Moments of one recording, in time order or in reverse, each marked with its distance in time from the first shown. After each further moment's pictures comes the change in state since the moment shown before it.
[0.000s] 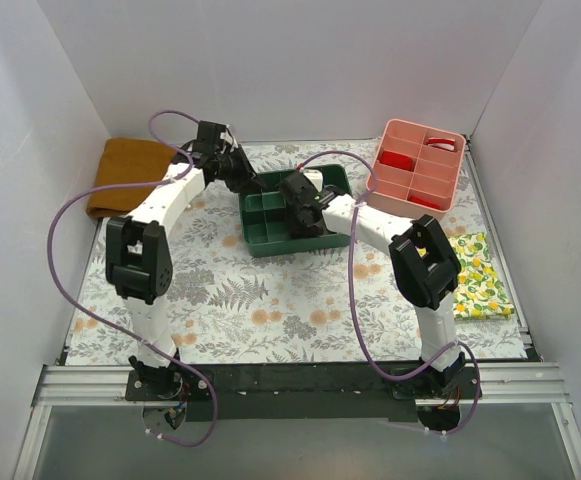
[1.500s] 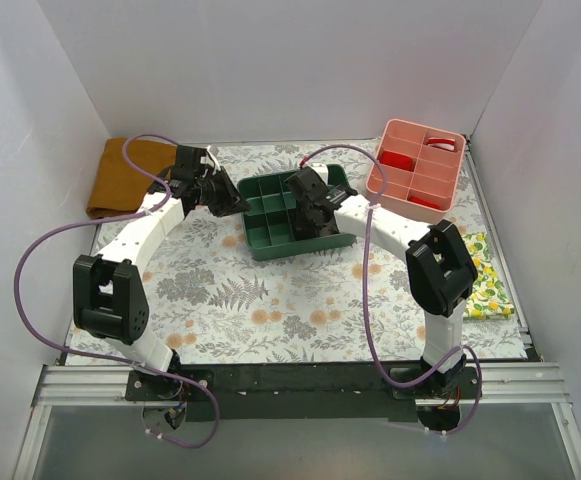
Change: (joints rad) left arm 0.045 -0.374 -0.381 0.031 -0.003 0.003; right arm -0.010 -0.107 -0.071 0.047 0.007 -0.102
